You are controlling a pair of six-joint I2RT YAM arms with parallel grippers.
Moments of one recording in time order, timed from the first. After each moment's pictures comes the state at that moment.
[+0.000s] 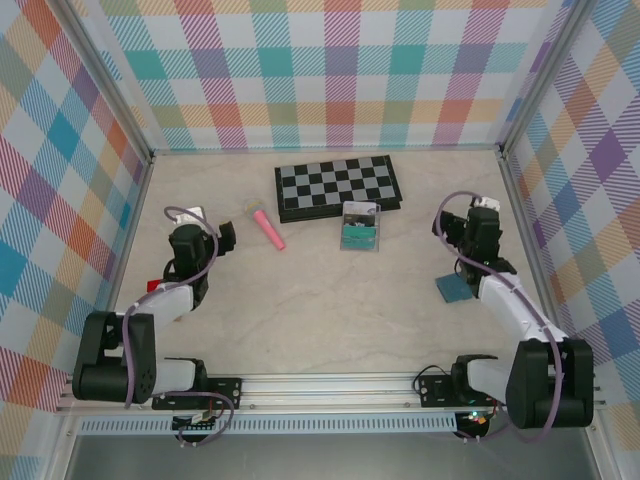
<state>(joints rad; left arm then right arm) -0.06 1.29 0.47 0.40 -0.20 -0.18 0.03 1.15 0.67 -0.08 0.19 0.35</state>
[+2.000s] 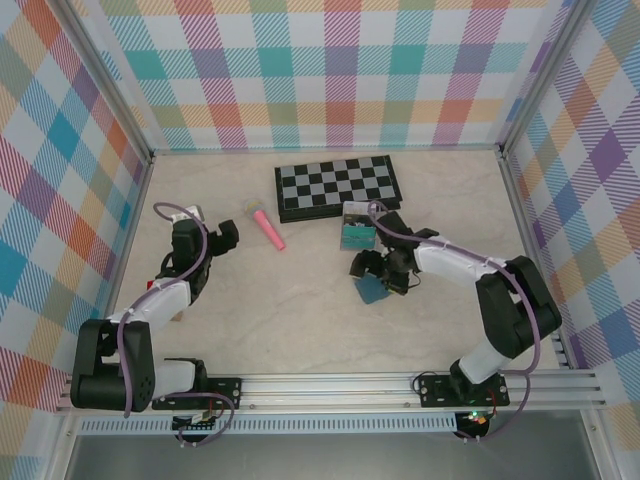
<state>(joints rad) -0.06 1.25 0.52 0.21 -0.10 -0.37 0.56 1.58 0.94 -0.60 -0.25 0.83</state>
